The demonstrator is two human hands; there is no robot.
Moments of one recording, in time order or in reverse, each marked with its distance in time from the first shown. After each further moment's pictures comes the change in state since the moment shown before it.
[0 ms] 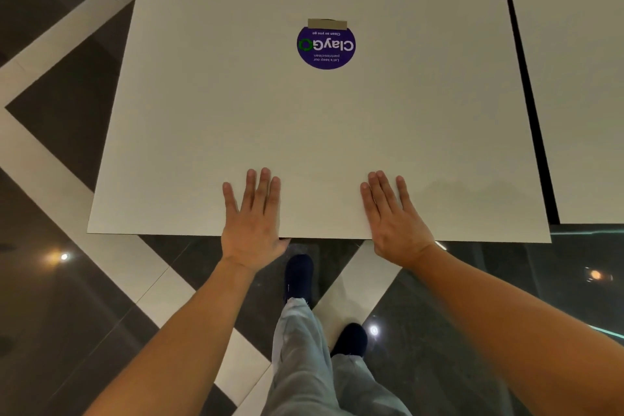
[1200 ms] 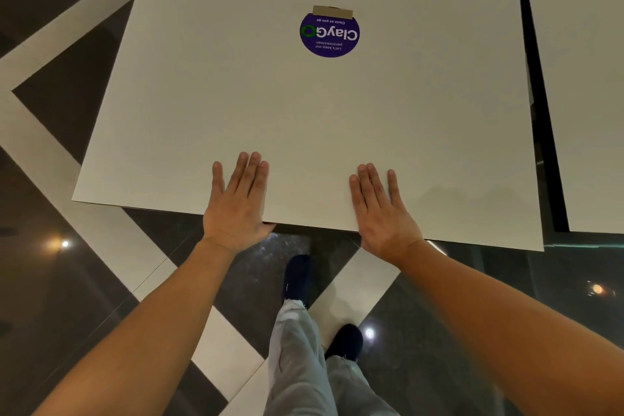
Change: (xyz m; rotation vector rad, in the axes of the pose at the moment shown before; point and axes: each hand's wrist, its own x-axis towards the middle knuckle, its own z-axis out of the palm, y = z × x) left_hand 0.006 -0.031 -0.001 0.039 0.035 0.022; right_hand 0.020 -0.019 -0.008 0.001 -0.168 0.035
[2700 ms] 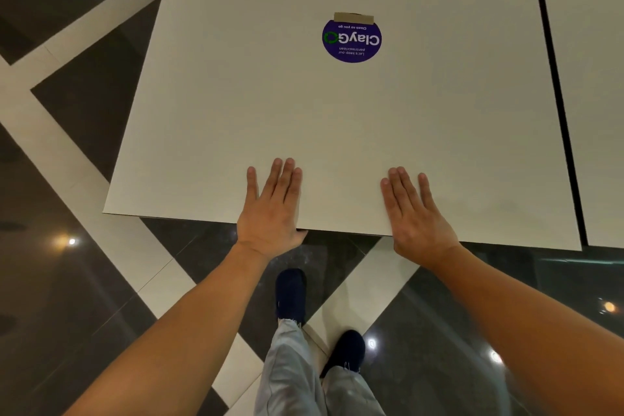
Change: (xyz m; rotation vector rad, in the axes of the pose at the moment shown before) left_hand 0.007 0.038 -0.005 -0.034 -0.009 0.000; right_hand -0.015 0.034 0.016 0.011 0.200 -0.042
